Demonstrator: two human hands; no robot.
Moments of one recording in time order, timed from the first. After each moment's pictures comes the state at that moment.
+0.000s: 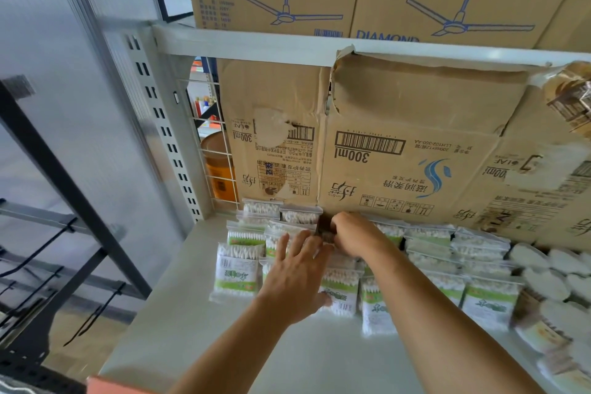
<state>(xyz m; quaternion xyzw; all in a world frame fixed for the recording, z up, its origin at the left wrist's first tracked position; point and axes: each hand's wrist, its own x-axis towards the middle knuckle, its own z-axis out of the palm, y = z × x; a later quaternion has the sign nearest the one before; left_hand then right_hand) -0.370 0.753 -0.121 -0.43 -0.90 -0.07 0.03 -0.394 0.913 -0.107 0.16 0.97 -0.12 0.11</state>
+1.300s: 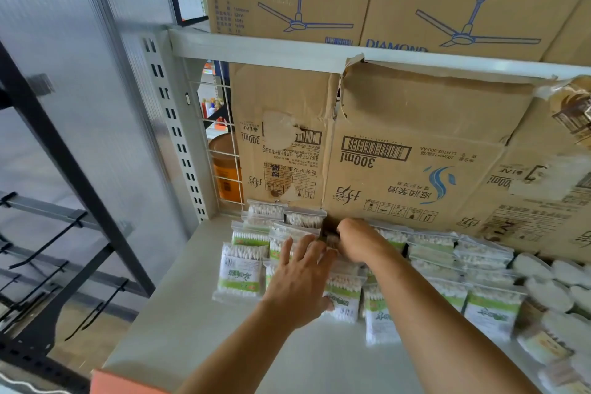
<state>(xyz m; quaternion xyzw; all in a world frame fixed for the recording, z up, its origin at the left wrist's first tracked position) -0.365 0.753 -0.122 -0.42 -0.91 -0.08 0.02 -0.391 0.910 -0.105 0.17 0.97 -0.12 0.12</state>
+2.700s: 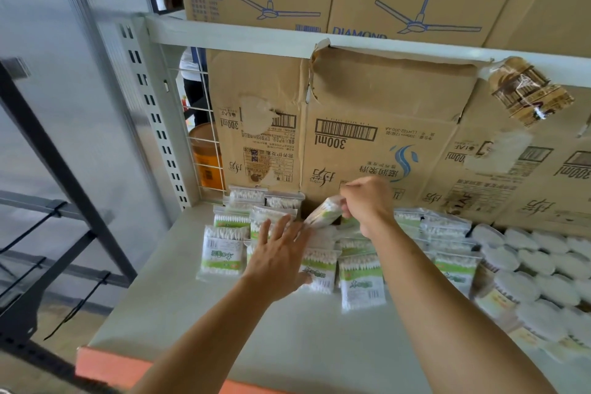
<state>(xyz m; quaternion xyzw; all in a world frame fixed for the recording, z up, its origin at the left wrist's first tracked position) -0.359 0.750 -0.123 -0.41 -0.91 -0.05 0.02 -0.347 0.918 -0.049 0.33 0.75 -0.55 -0.18</state>
